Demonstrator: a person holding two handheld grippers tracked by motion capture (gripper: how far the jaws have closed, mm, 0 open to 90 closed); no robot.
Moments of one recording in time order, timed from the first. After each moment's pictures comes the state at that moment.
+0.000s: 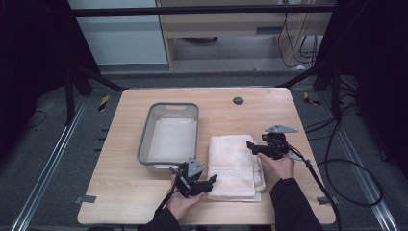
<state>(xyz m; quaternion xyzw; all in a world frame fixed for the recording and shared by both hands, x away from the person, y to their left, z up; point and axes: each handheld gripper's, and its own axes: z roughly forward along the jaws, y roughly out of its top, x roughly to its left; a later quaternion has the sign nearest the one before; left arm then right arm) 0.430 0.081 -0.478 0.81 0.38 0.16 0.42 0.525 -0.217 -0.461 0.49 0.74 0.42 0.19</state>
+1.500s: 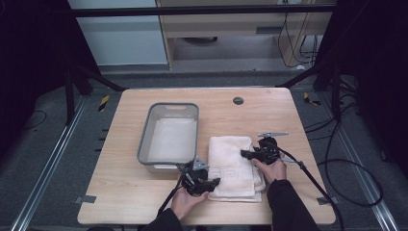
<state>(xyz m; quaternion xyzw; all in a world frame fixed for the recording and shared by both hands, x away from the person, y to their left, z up) 0.447 0.071 -0.497 0.83 0.40 0.06 0.39 0.532 -0.205 -0.497 0.53 0.74 0.40 0.07</state>
